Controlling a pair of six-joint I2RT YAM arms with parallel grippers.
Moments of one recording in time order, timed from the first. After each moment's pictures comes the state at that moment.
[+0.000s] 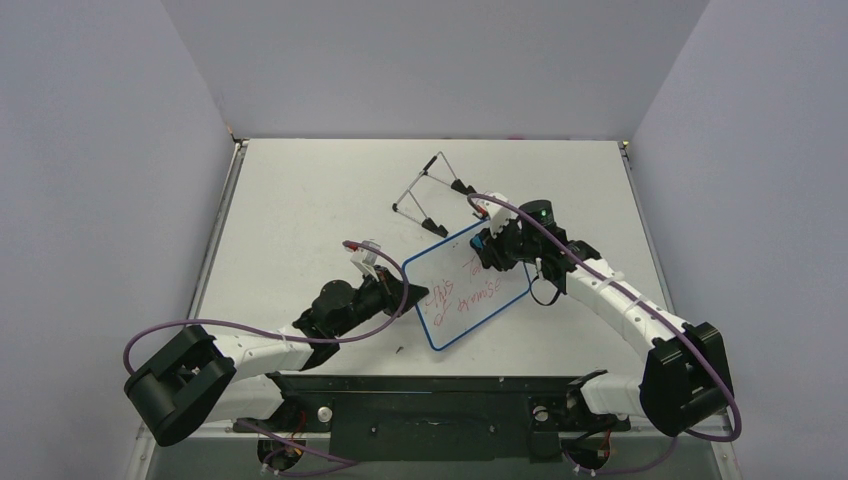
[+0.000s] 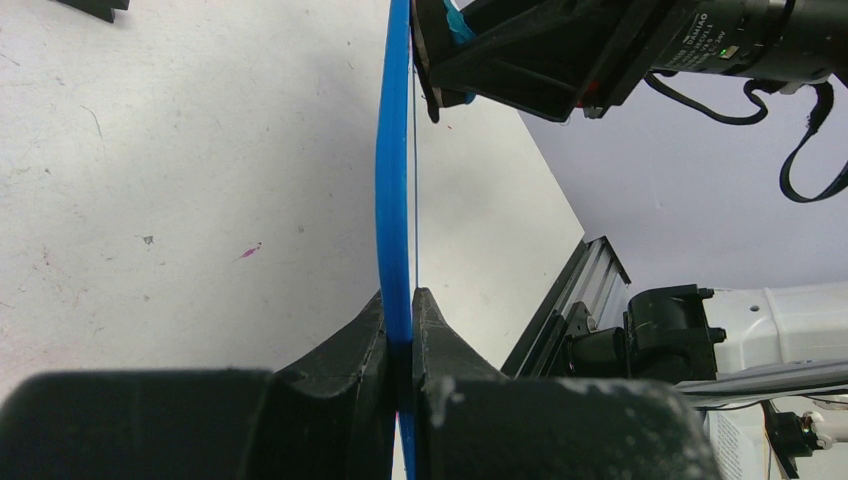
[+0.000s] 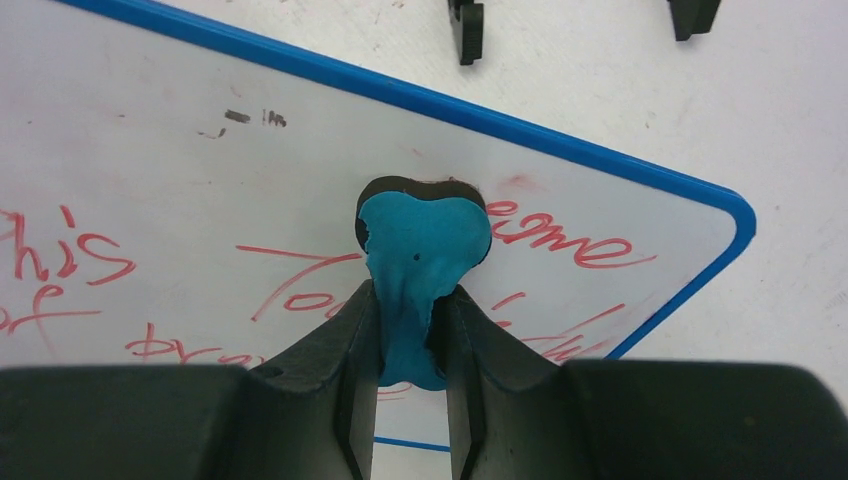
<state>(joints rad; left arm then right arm) -0.80 1.22 0.28 0.86 0.12 -0.80 0.43 1.28 0.87 -0.27 -0.32 -0.33</state>
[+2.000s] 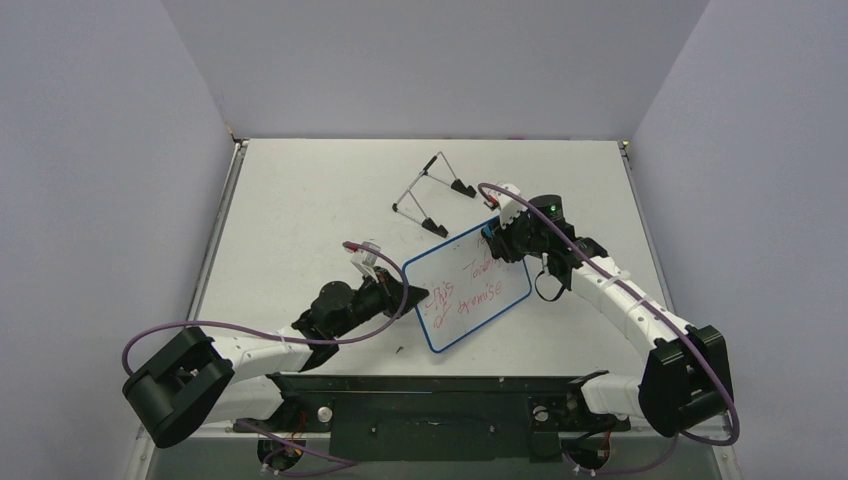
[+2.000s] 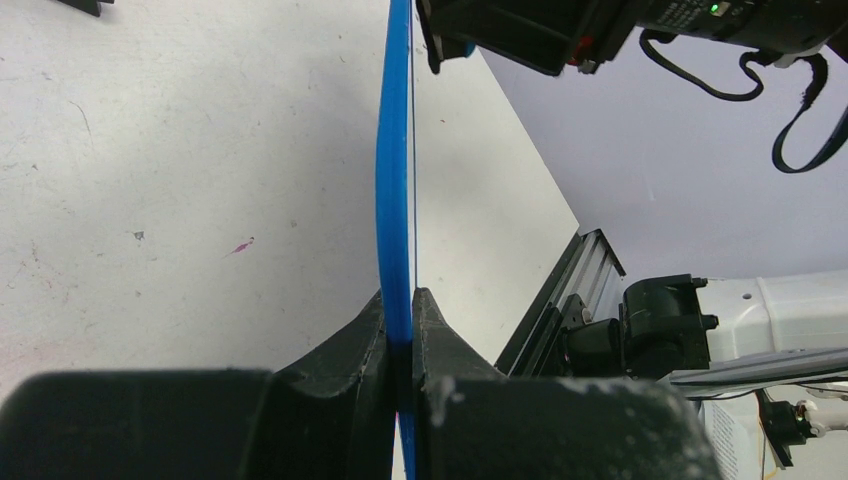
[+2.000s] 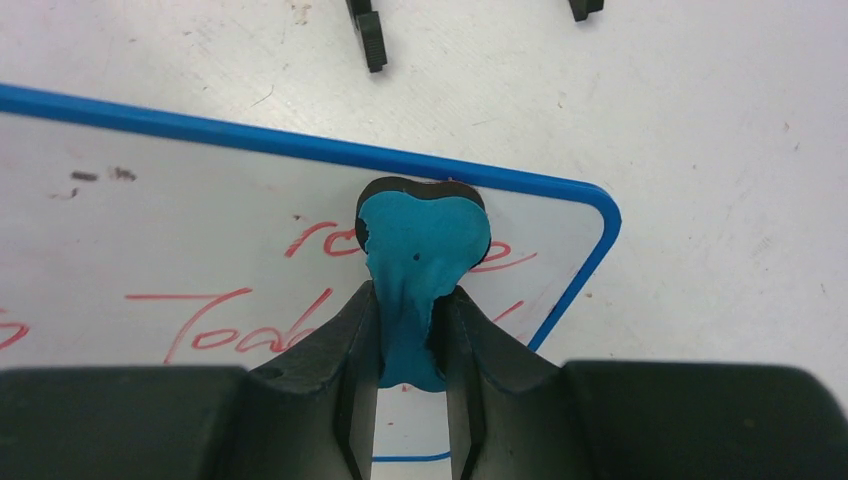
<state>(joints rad) -0.81 1.21 0.27 0.86 0.13 -0.80 0.38 1.28 0.88 -0.25 -0.25 -0.30</state>
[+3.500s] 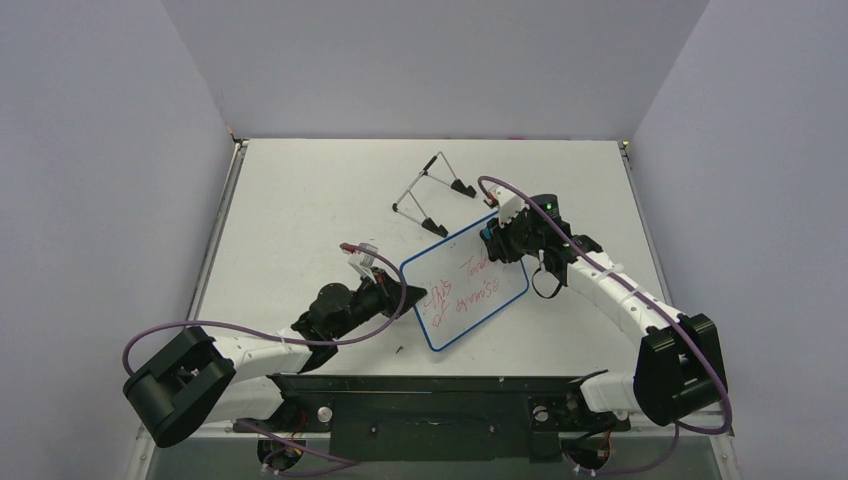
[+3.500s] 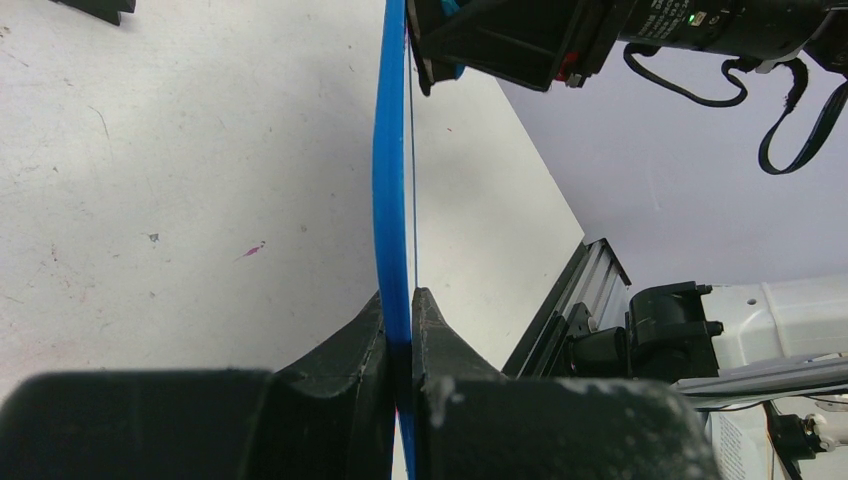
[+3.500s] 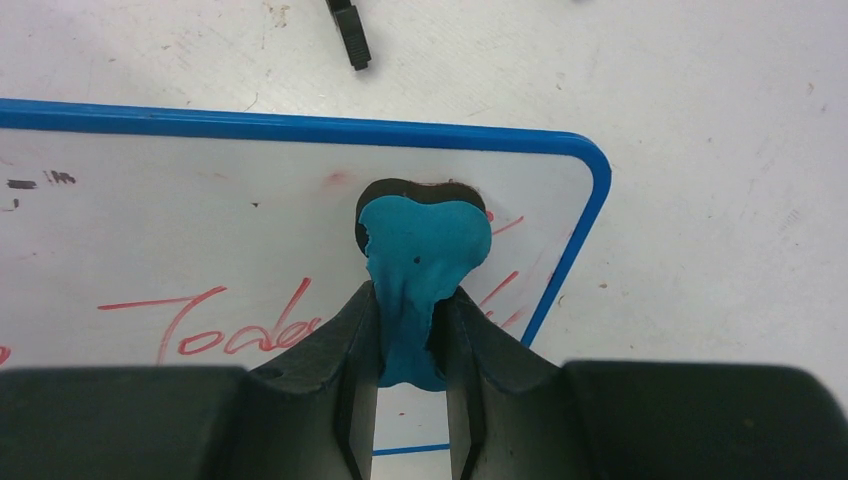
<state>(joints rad) -0.80 1.22 0.25 0.89 0.11 -0.80 0.37 1.33 0.89 -0.23 -0.23 -0.22</state>
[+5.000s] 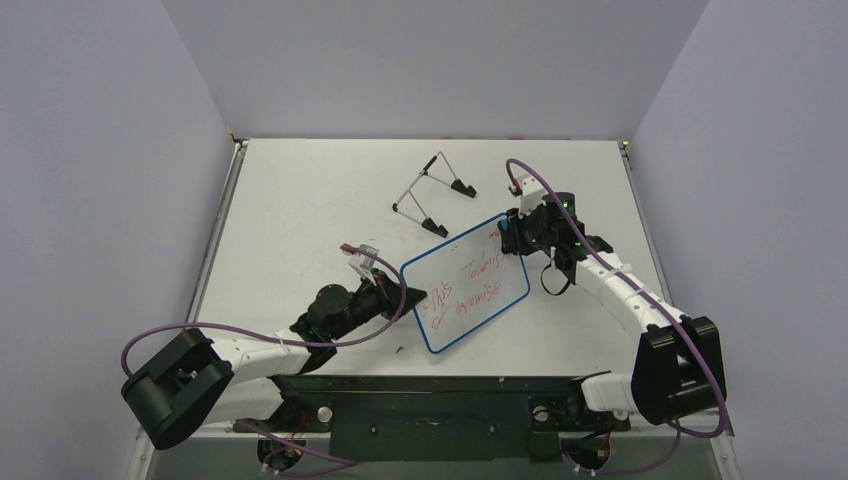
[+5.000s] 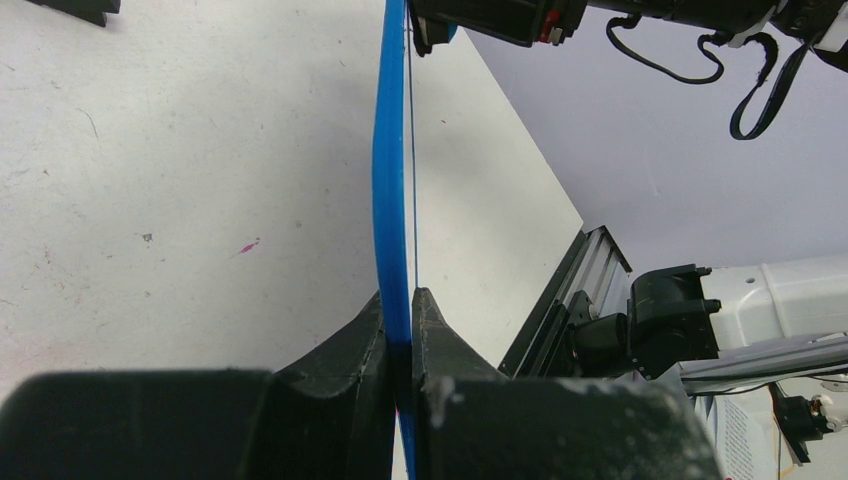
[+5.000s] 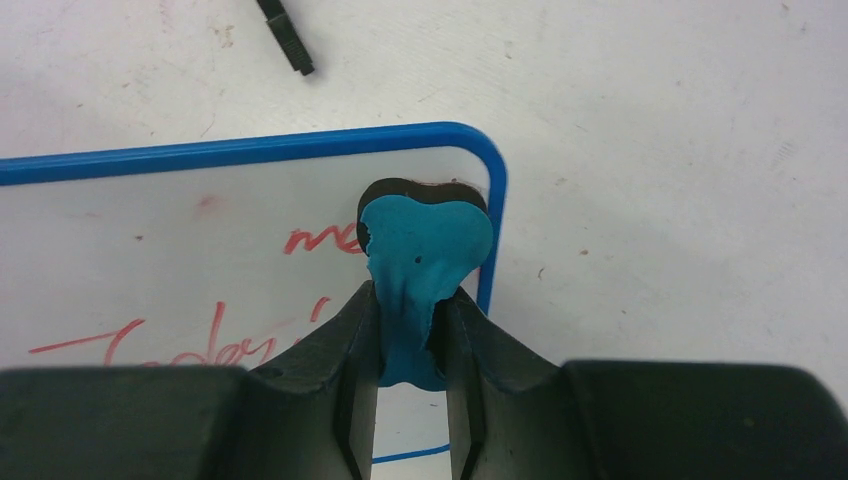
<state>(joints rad) -0.80 1.20 0.24 0.90 0.13 -0.77 0.27 1.32 0.86 -0.19 -0.23 -0.10</state>
